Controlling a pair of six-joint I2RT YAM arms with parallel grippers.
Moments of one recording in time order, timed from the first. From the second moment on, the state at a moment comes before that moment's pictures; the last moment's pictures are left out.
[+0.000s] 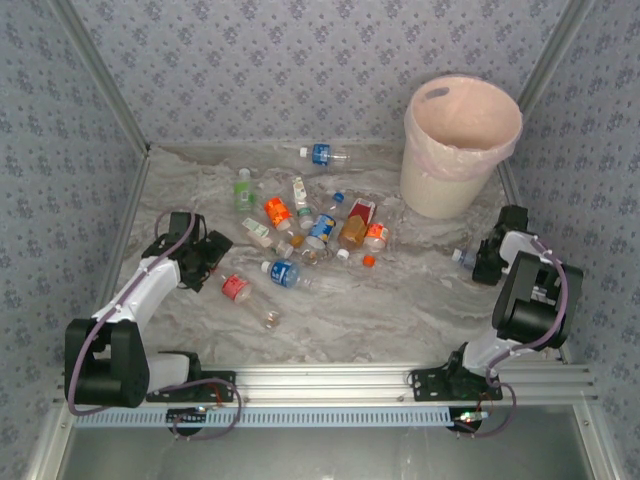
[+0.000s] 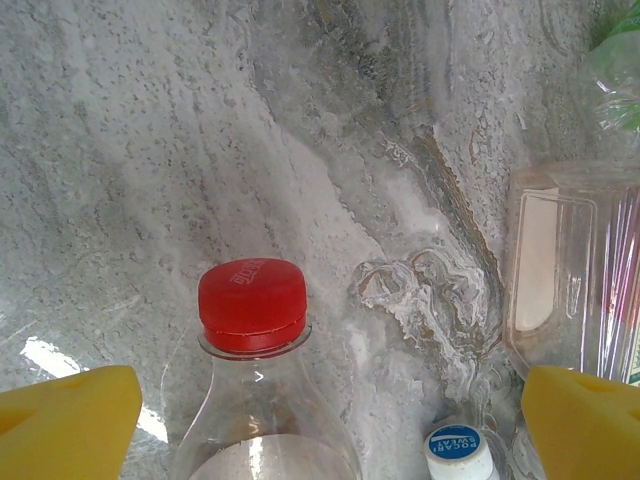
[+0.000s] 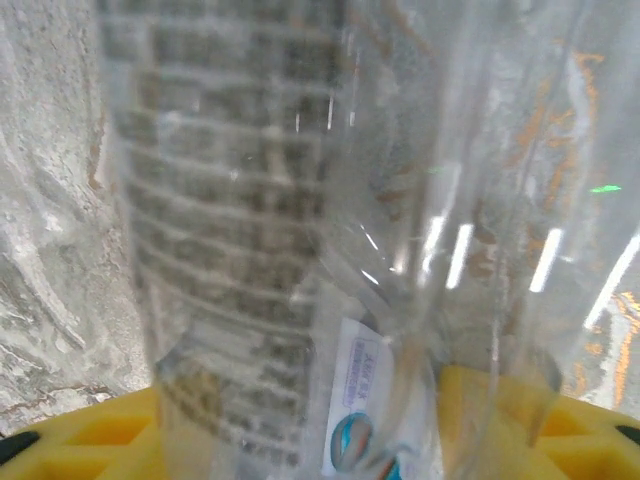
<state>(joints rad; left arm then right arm) -0.09 1.24 0.73 -0.55 0.06 -1.01 -0.37 1.57 0.86 -0.53 0.03 1.53</state>
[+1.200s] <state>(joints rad) -0.09 1.19 0.70 -0.48 0.08 -1.01 0.04 0.80 0.65 0.13 0.33 0.40</state>
